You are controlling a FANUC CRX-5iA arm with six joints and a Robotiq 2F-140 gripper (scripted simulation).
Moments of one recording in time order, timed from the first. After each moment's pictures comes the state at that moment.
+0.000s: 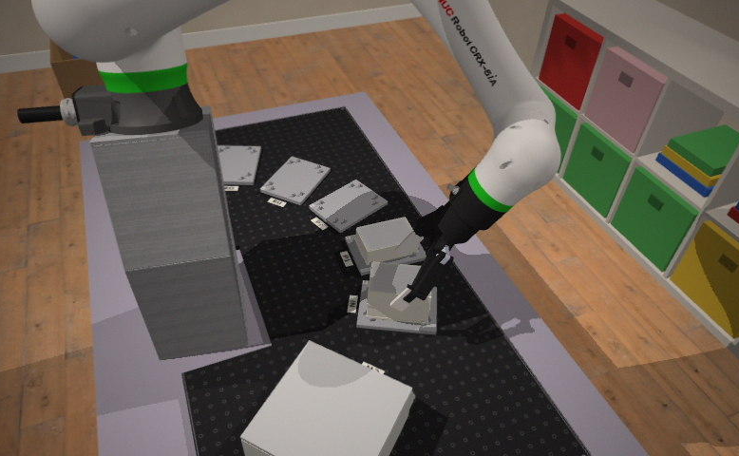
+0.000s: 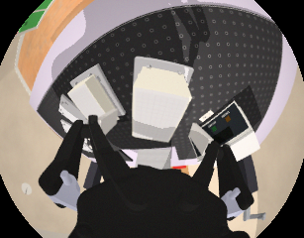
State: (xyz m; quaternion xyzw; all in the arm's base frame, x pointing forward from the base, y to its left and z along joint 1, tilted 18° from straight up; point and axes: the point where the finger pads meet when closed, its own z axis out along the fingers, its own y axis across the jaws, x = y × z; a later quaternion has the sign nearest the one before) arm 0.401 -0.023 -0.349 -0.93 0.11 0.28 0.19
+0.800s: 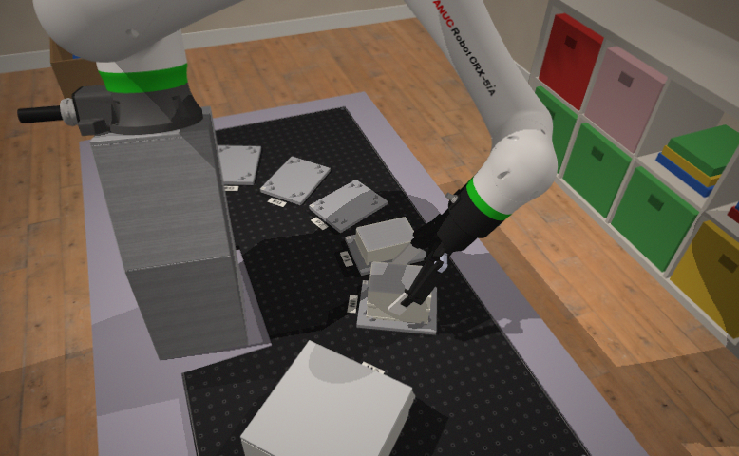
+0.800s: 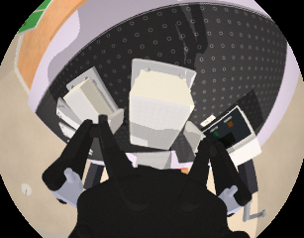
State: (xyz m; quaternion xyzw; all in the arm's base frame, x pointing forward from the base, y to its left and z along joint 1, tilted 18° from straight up) arm 0.401 -0.017 -0.367 -0.93 0.11 0.28 0.19
